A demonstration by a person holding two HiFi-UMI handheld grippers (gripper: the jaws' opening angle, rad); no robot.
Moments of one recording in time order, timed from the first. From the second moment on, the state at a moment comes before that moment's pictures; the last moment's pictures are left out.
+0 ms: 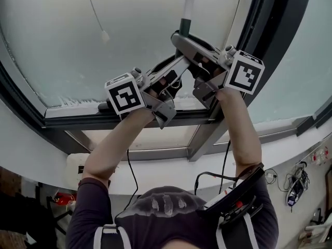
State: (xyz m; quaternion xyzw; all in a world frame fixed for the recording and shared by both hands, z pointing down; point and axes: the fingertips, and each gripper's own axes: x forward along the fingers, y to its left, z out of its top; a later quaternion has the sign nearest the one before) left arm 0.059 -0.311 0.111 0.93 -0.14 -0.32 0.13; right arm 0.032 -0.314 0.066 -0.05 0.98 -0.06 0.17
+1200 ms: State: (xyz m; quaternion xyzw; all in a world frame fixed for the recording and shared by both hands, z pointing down) left arm 0.076 -0.326 0.128 0.93 -0.09 -0.29 0.19; right arm 0.048 -0.335 0.083 -0.07 0.97 -0.09 0.20
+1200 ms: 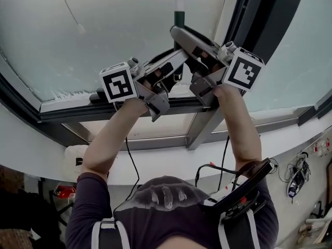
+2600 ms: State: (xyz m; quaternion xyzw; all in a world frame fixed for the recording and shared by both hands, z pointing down) left arm 0.064 -0.299 0.258 0.92 -0.13 -0.28 0.25; right arm 0.037 -0.311 0.213 -0.05 0.96 -0.19 0.18
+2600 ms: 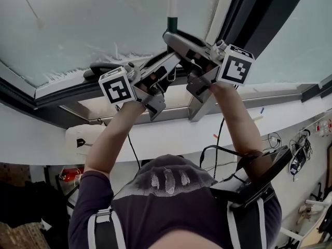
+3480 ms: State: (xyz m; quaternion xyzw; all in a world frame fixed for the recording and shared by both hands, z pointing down) left arm 0.066 -0.304 0.277 0.89 -0.13 -0.28 0.33; right arm 0.038 -0.326 0.239 -0.05 0.95 -0.27 0.17
